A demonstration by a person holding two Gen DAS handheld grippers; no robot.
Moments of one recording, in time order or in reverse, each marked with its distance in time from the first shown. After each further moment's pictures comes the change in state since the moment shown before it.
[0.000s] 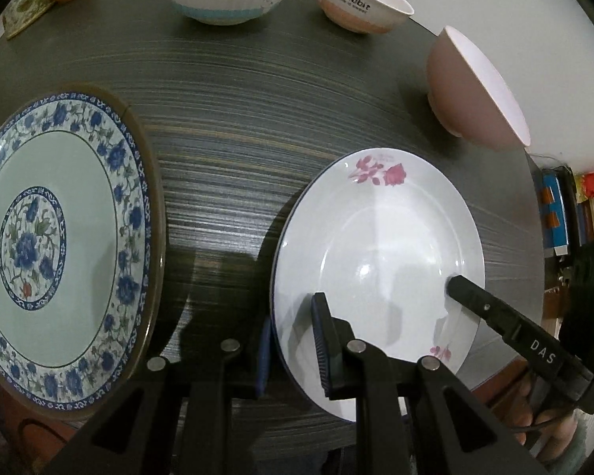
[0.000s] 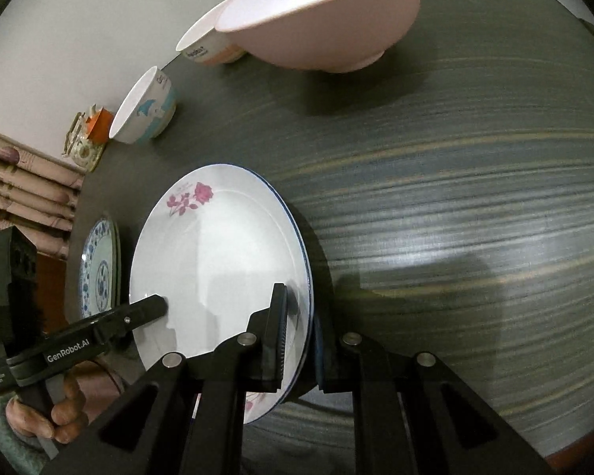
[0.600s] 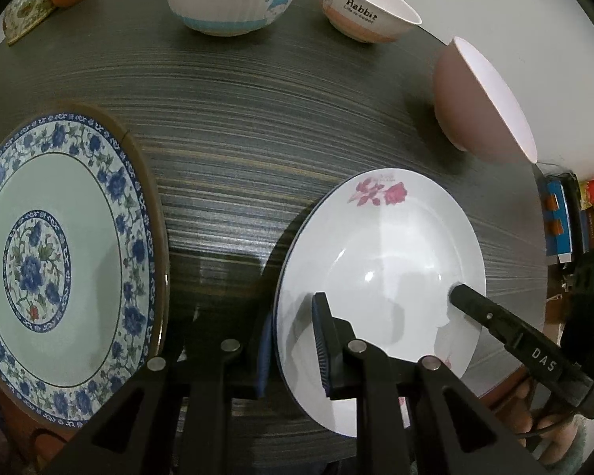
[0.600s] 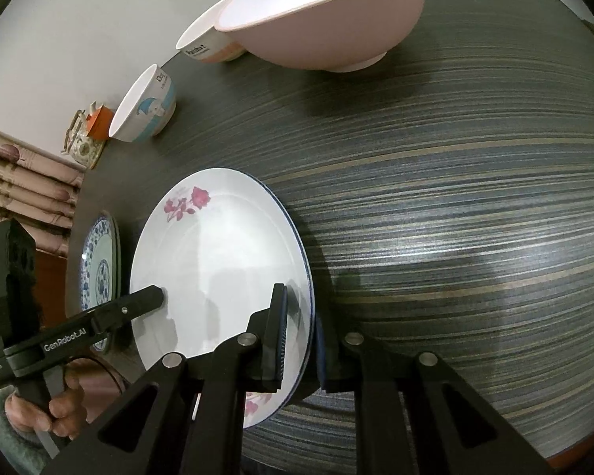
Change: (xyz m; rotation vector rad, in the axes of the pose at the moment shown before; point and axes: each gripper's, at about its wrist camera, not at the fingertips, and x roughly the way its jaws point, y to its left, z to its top) left arm -0.014 0.024 0.020 -0.003 -0.012 0.022; right arm 0.002 -0.001 0.006 0.001 0.011 0.003
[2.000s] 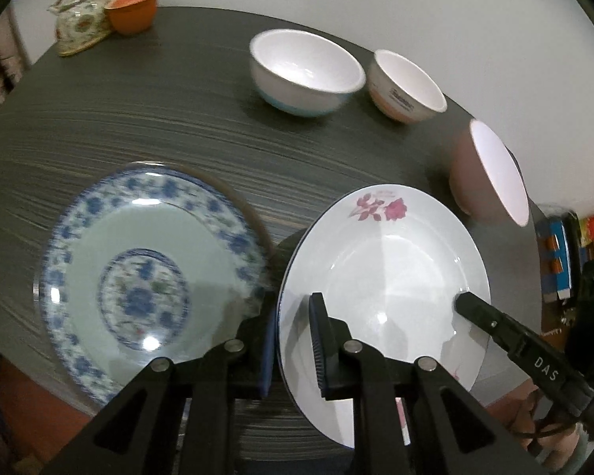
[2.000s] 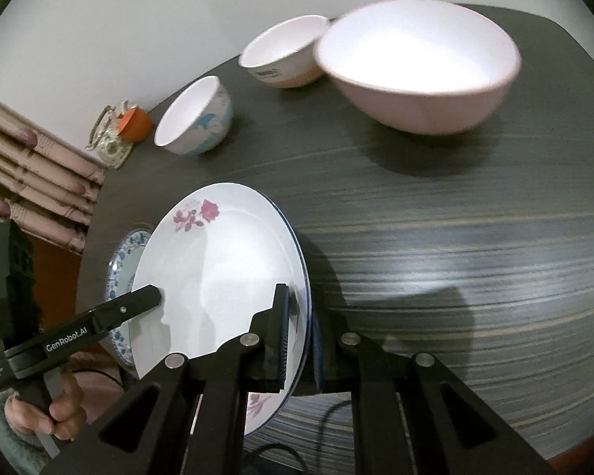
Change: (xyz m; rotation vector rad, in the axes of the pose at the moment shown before) left arm -0.069 0.044 -0.008 -0.073 -0.152 0.038; right arm -0.009 0.070 0.020 -0.107 -0.057 0.024
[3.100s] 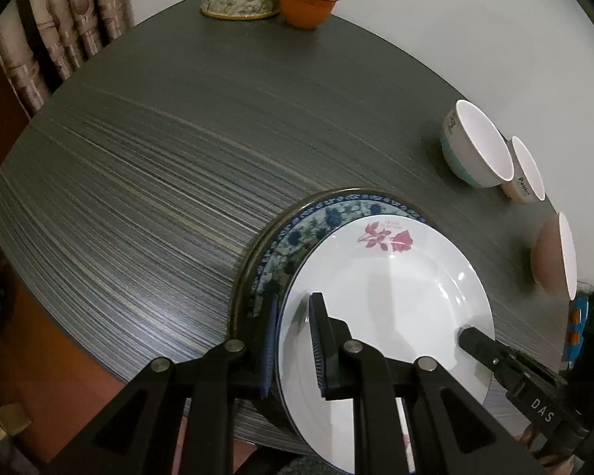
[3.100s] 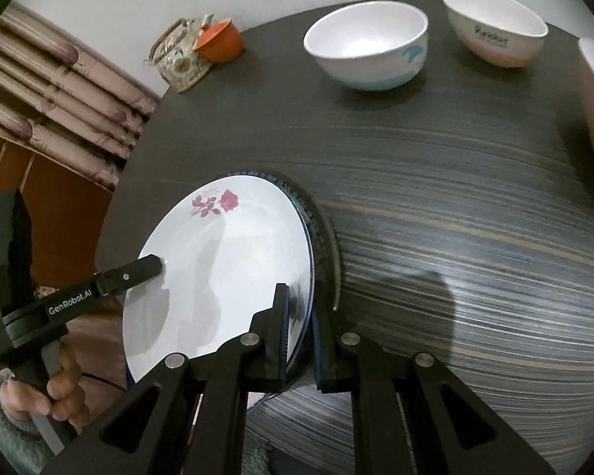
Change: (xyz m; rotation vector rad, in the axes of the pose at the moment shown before) left arm -0.036 0.157 -0.008 -0.239 -0.044 0.113; right arm 0.090 0.155 -0.008 -0.200 0.151 0.076
